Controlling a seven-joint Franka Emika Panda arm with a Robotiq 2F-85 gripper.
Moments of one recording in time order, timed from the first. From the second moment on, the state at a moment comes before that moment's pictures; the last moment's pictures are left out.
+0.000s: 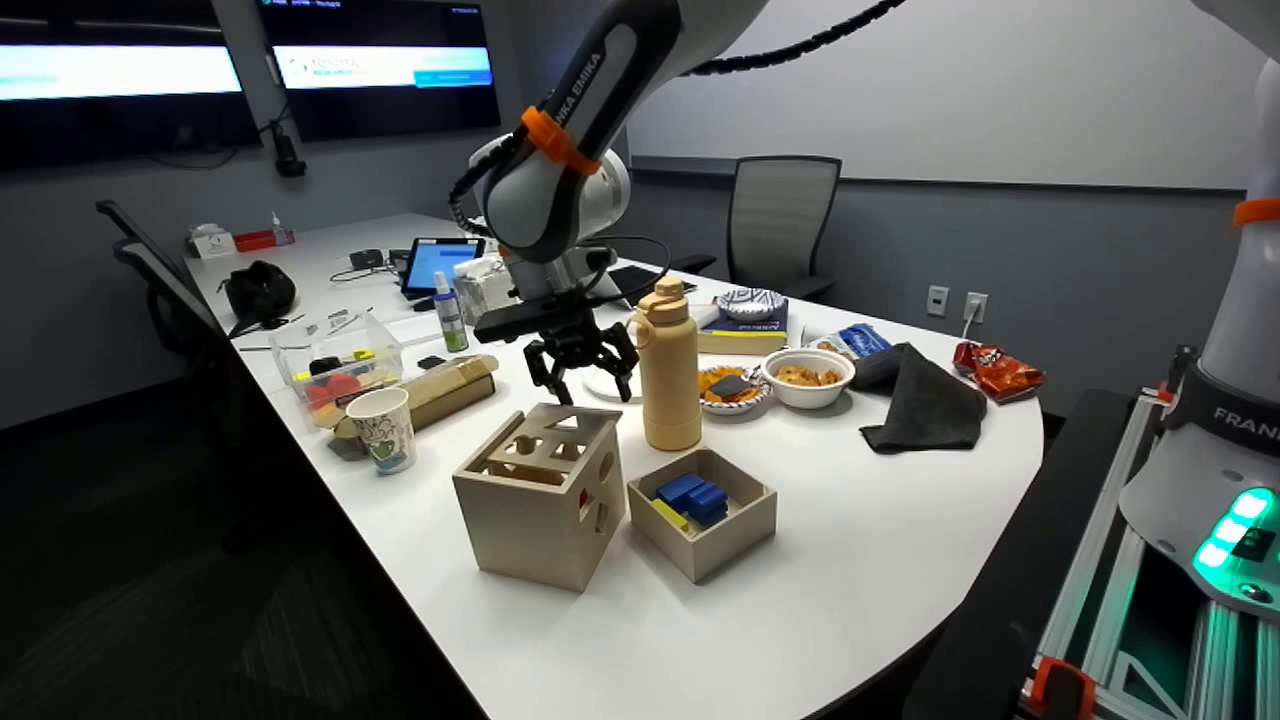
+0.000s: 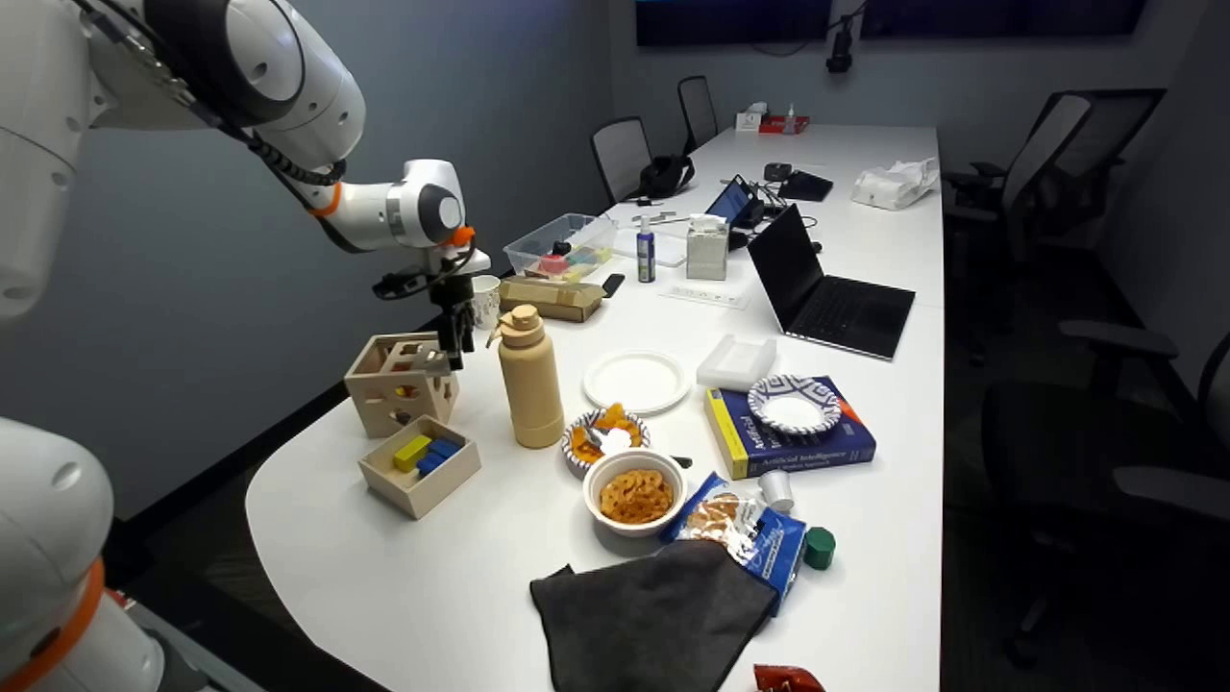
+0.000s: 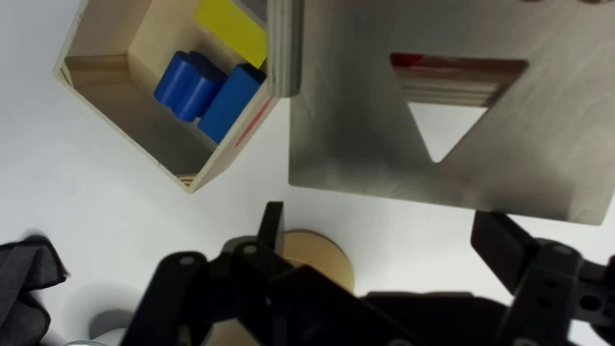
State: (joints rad) arm 0.31 0.73 0.03 -1.66 -0.10 2.17 1.43
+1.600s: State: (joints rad) arm 0.33 0.74 0.06 -1.66 -0.06 2.17 1.35
